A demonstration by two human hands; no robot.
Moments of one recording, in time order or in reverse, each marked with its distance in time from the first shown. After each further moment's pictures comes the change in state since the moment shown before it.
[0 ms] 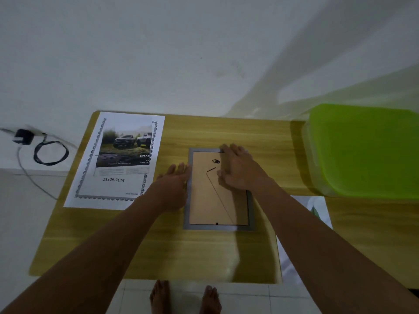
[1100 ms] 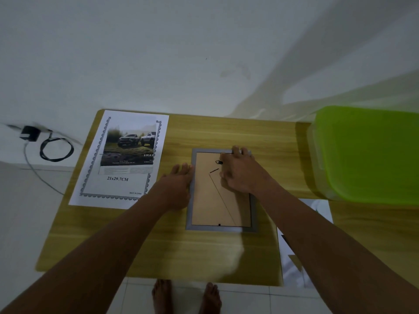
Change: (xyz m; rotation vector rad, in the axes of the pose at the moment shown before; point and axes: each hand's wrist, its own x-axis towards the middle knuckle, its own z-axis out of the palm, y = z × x) left_hand -0.003 0.002 -0.007 -0.002 -0.029 -0.003; right_hand 0.011 0.006 0.009 -0.248 -0.027 -0.078
